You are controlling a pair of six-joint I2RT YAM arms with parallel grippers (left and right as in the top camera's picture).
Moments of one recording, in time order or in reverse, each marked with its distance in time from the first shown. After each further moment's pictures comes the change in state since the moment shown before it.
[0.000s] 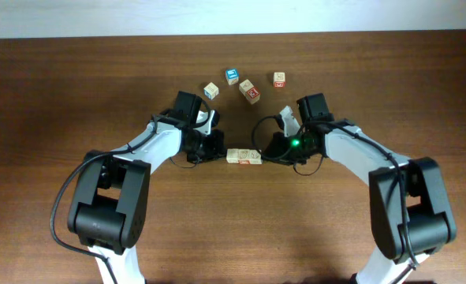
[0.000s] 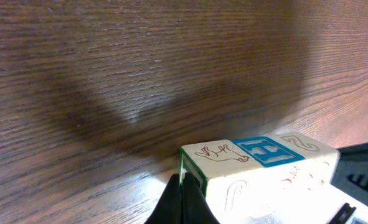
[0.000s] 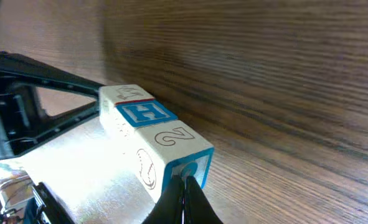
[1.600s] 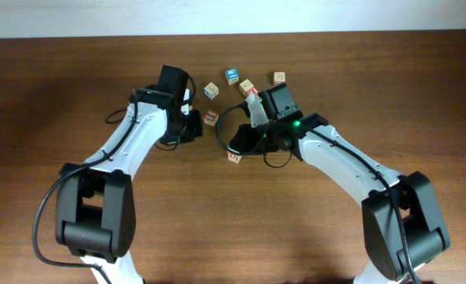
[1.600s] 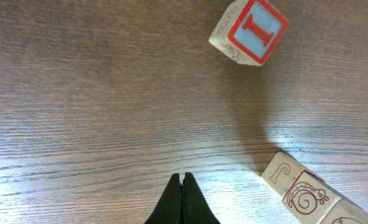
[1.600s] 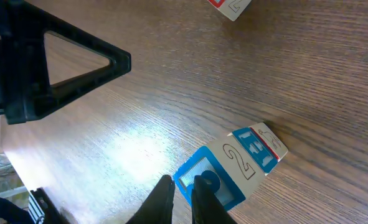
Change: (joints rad) left arm 0.061 -0.071 0.221 -0.340 -0.408 0.004; right arm 0.213 -0.052 0.144 0.013 0.146 0.090
